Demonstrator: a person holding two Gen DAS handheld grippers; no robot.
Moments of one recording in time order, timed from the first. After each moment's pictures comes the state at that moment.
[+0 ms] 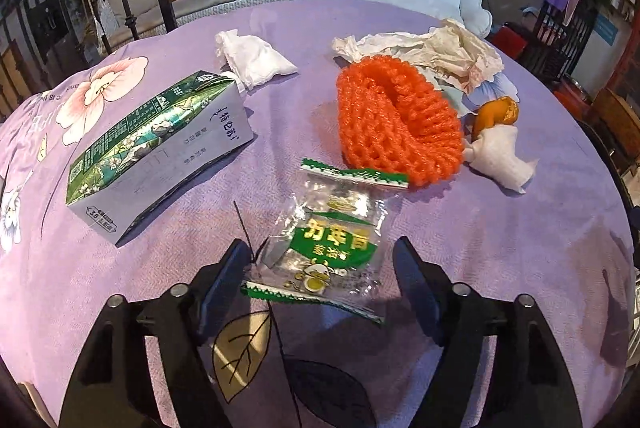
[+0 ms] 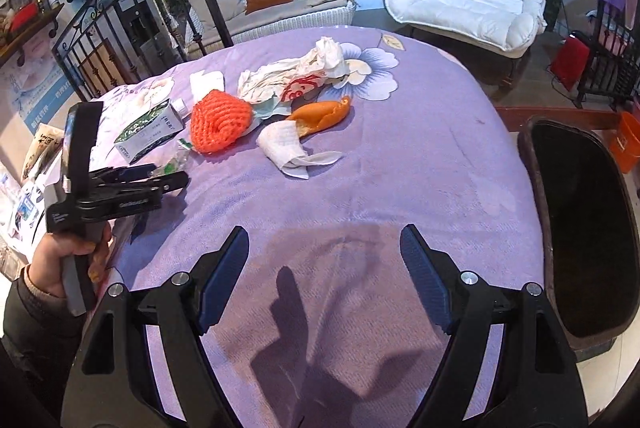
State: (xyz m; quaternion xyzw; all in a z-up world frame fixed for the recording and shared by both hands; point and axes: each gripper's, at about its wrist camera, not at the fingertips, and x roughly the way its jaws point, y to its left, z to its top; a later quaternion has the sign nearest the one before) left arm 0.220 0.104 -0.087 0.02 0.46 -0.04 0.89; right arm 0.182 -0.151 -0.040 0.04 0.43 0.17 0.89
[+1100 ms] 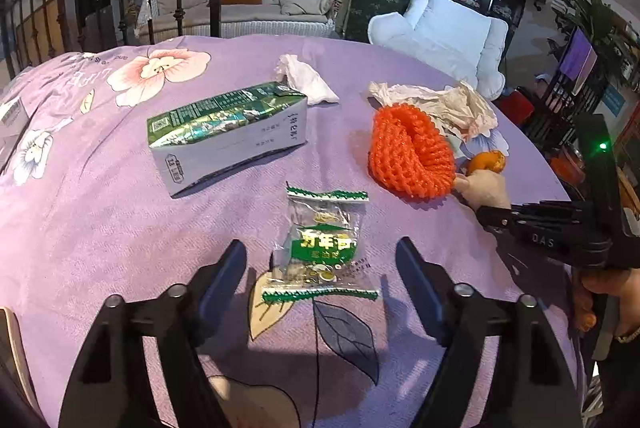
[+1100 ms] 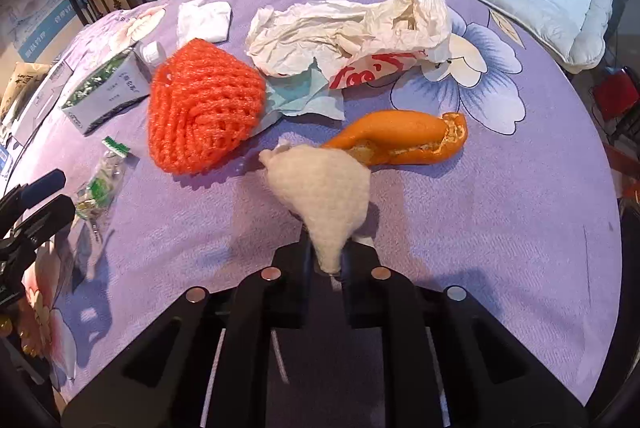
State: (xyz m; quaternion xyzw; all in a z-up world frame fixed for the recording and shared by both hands) left arm 0.170 0.134 -0.060 -0.07 0.40 0.00 0.91; right arm 0.293 -0.060 -0.093 -0.06 0.51 0.21 0.83
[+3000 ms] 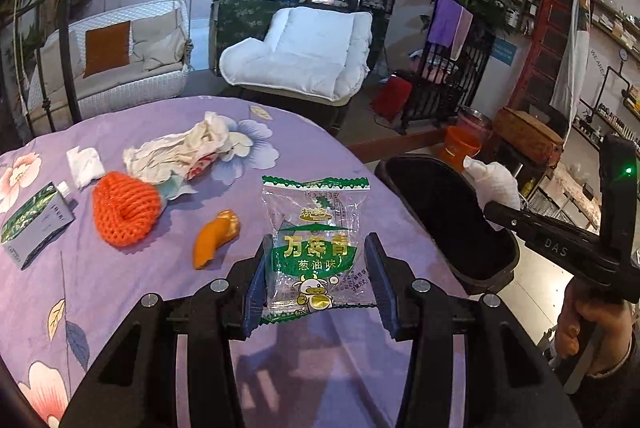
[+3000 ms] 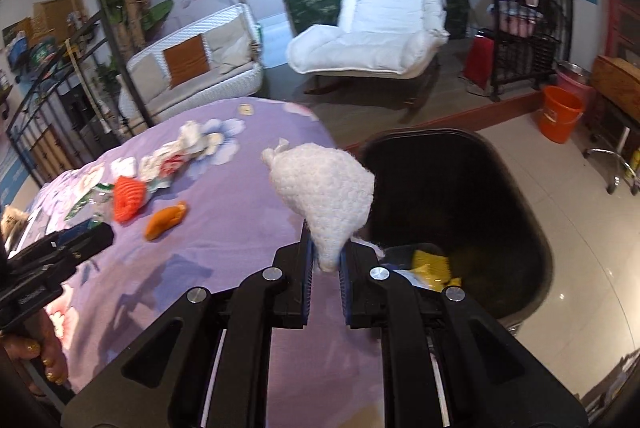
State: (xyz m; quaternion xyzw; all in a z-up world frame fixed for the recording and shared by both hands) left arm 0.142 -0.078 -0.013 -0.01 0.34 -0.20 0.92; right arm 0.148 -0.316 -0.023 0.11 0.35 0.02 0.93
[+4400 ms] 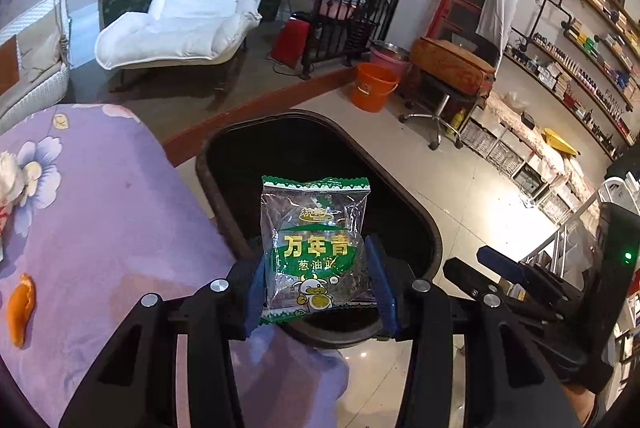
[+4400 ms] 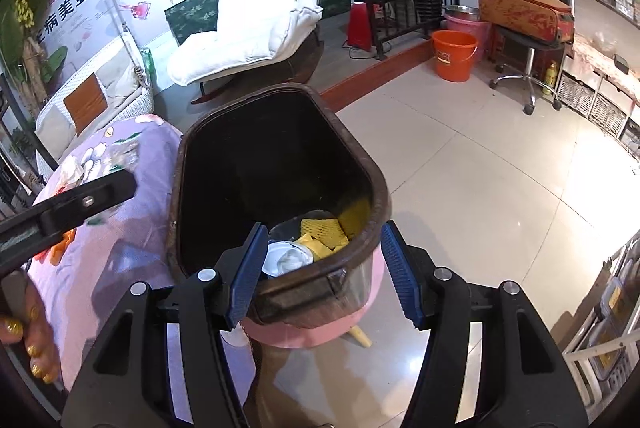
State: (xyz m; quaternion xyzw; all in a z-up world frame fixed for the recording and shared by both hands) left arm 0.175 -0.271 -0.047 0.05 0.40 -0.35 0.84; right arm 0.089 -0.429 -0.078 0.19 0.37 -0.15 0.90
